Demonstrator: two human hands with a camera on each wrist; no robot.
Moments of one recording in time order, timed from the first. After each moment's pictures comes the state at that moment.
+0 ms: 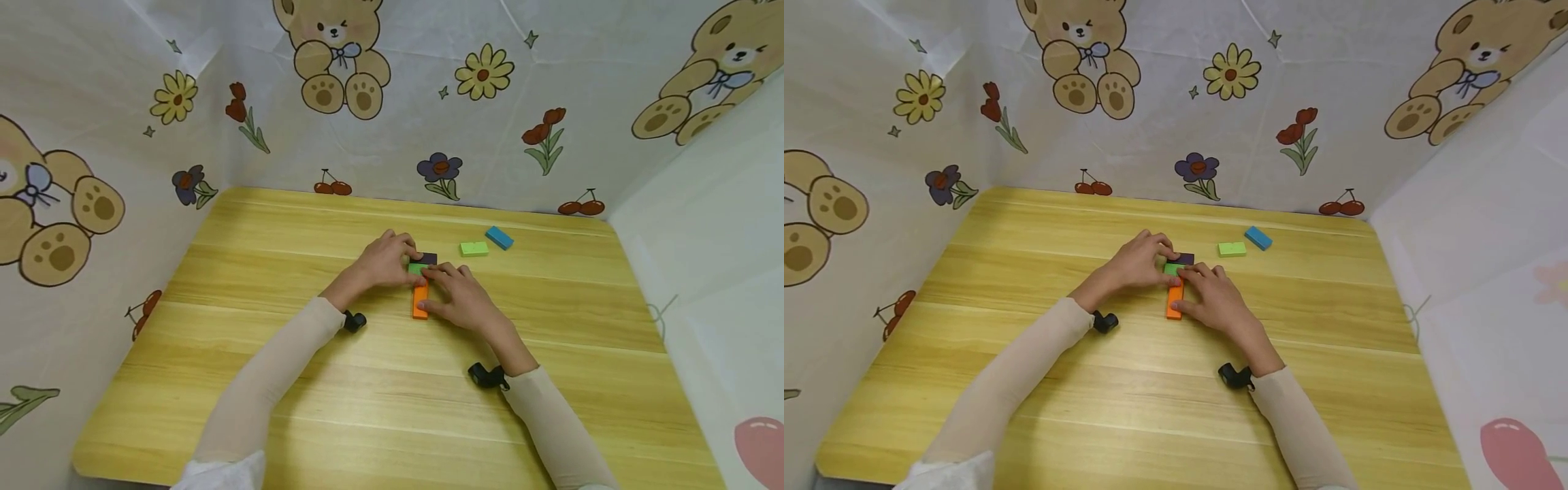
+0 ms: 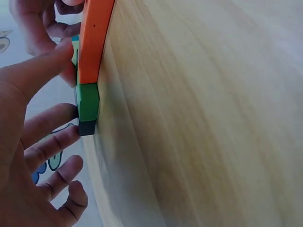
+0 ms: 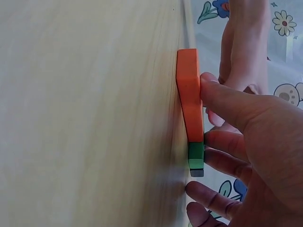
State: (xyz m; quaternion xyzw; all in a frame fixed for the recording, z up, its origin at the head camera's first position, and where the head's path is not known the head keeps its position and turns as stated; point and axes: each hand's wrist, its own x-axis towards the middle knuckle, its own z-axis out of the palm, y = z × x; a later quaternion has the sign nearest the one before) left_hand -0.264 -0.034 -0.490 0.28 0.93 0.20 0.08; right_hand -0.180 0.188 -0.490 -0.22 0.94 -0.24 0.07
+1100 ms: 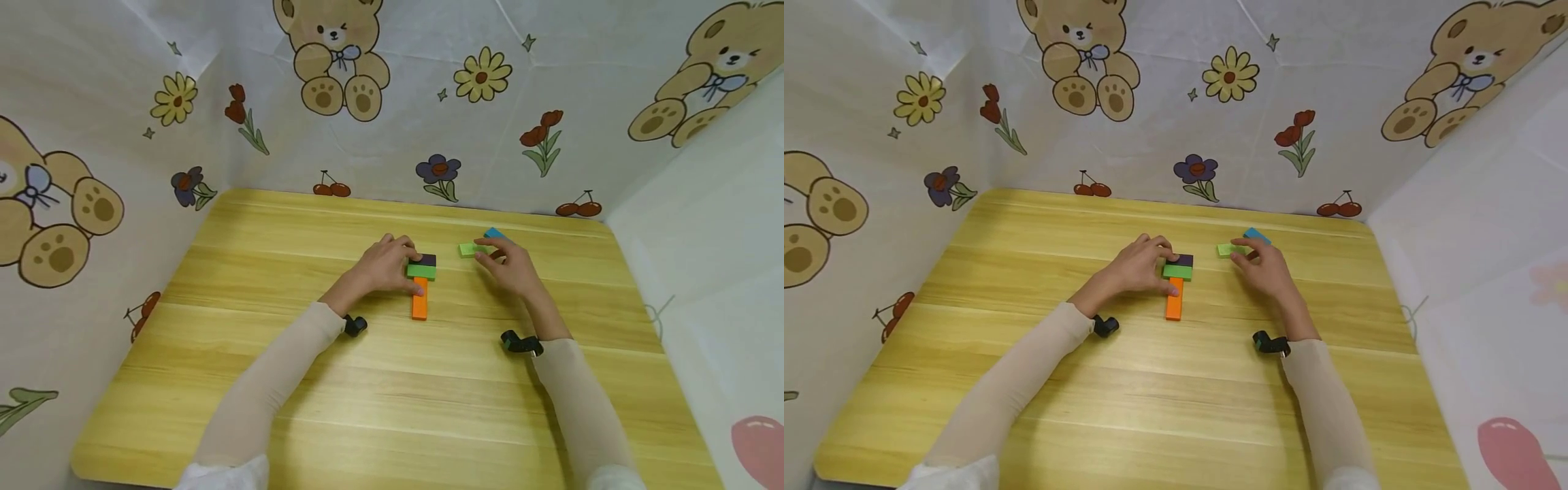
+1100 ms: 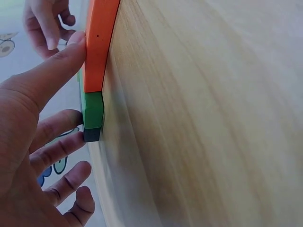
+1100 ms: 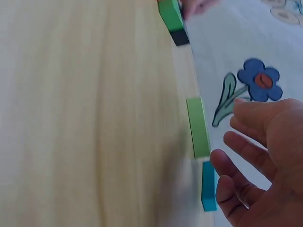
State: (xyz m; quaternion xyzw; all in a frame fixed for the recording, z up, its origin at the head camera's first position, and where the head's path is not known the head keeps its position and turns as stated) left_hand -0.260 -0.034 -0.492 0.30 0.93 0.19 0.08; right_hand -0.236 0.285 -0.497 -0.09 0.92 -0.38 0.01
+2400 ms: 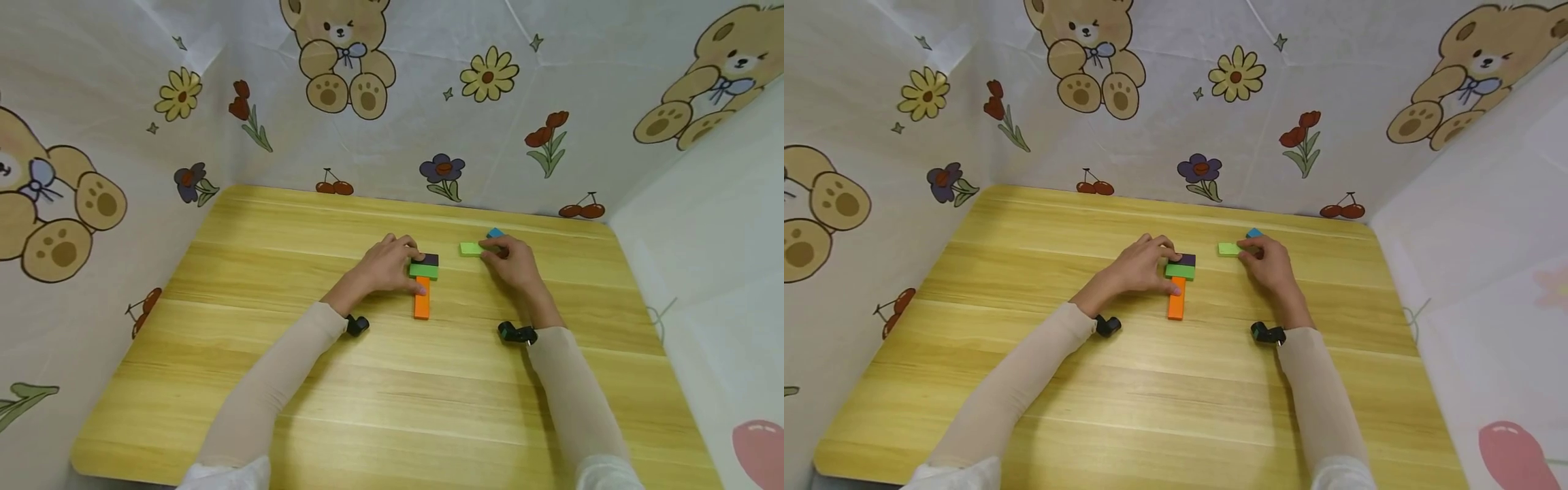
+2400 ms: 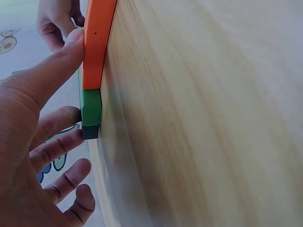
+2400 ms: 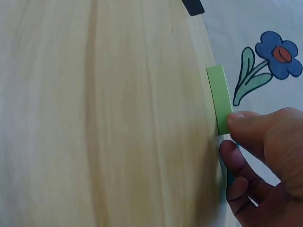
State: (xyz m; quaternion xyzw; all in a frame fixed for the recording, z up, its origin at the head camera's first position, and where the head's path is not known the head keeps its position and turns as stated) left_hand -0.258 -0.039 -0.493 0.29 0.93 0.20 0.08; right_hand -0.262 0.289 -0.512 -0.06 0.93 -0.36 -0.03
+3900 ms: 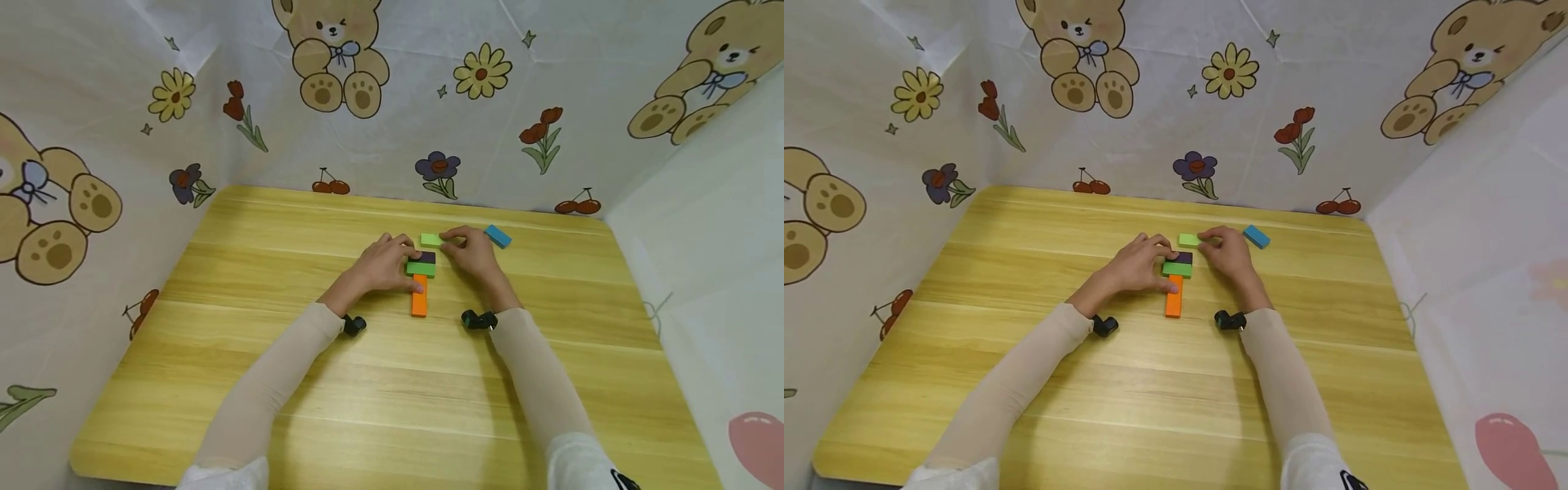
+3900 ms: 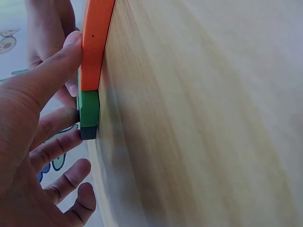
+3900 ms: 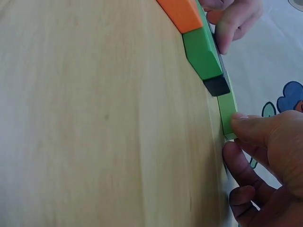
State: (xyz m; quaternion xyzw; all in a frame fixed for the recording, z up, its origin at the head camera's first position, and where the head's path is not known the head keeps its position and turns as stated) left_hand -0.257 -0.037 -0.493 0.29 0.93 0.20 0.09; right_hand -0.282 0.219 -0.515 -0.07 0.92 -0.39 0.00
